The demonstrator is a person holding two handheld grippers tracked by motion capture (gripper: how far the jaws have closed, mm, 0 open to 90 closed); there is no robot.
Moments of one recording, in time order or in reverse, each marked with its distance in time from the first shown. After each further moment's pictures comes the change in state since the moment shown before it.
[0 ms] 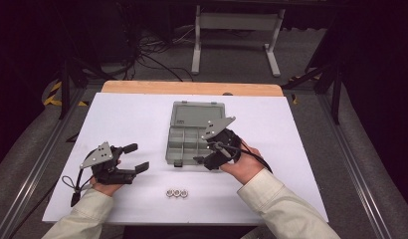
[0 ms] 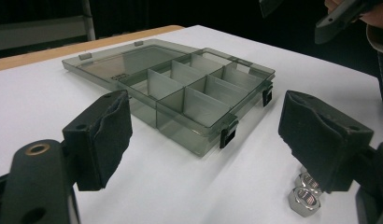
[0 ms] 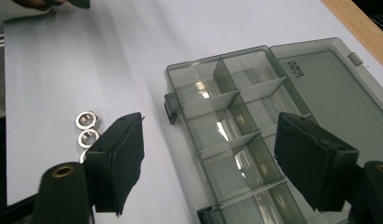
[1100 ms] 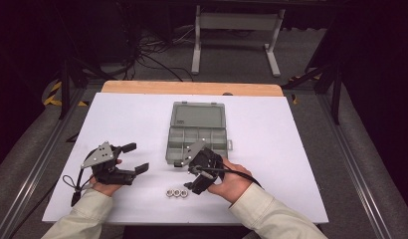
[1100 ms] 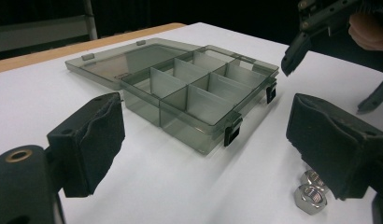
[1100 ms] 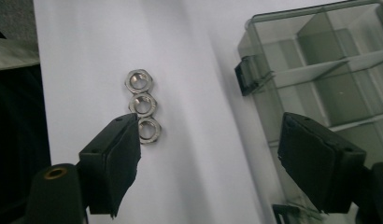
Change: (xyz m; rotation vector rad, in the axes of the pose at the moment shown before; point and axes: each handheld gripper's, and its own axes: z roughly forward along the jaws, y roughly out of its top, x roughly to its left) left arm 0.001 0.000 0.000 0.021 0.012 0.026; right arm 0.050 -0.002 0.043 0.185 0.099 -0.065
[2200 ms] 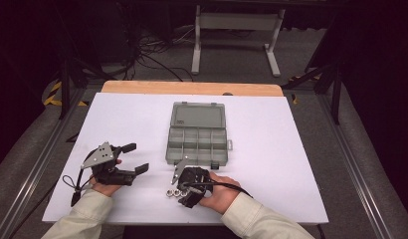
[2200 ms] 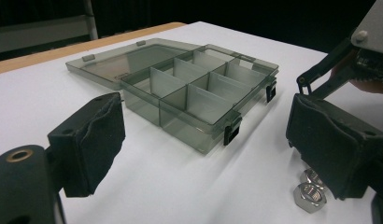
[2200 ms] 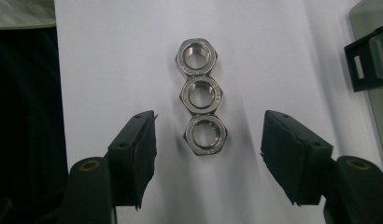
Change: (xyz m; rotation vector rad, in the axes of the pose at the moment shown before) left arm -0.002 0.001 0.000 -0.001 0.002 0.001; right arm 0.026 -0.003 0.050 0.126 0.105 -0.041
